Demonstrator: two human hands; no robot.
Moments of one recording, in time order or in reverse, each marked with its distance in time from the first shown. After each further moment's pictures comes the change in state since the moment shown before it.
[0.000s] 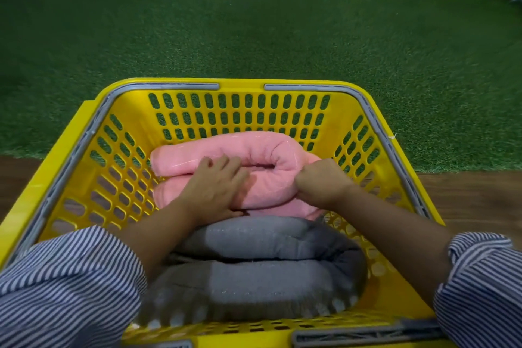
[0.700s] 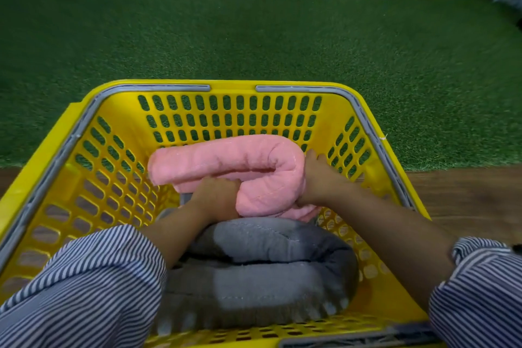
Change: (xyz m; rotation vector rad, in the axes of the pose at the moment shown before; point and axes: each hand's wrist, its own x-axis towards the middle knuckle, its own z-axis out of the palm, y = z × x) left_hand 0.028 0.018 0.017 -0.281 -0.500 -0.321; right_hand 0.006 0.009 0.025 0.745 -0.100 0.577
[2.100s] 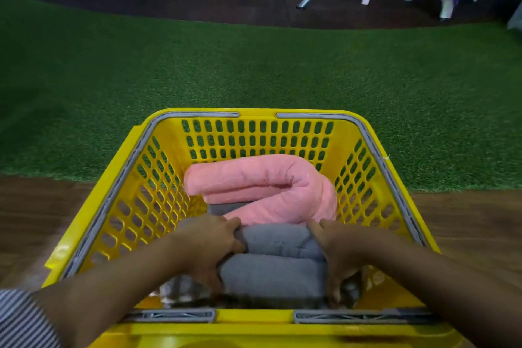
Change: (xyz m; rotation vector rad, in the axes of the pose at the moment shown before) left_hand -0.119 -0.004 -0.073 0.264 -0.297 0.408; right_hand -0.080 0.002 -0.005 -0.377 -0.487 -0.240
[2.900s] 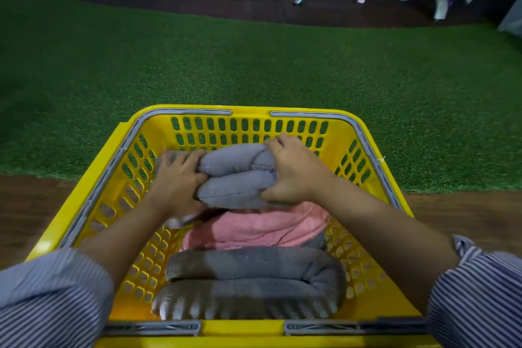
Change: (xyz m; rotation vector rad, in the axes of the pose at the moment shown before) left_hand 0.033 -0.086 0.026 -0.027 0.620 -0.447; right_hand 0.021 -0.030 -0.092 0.036 0.836 -0.219
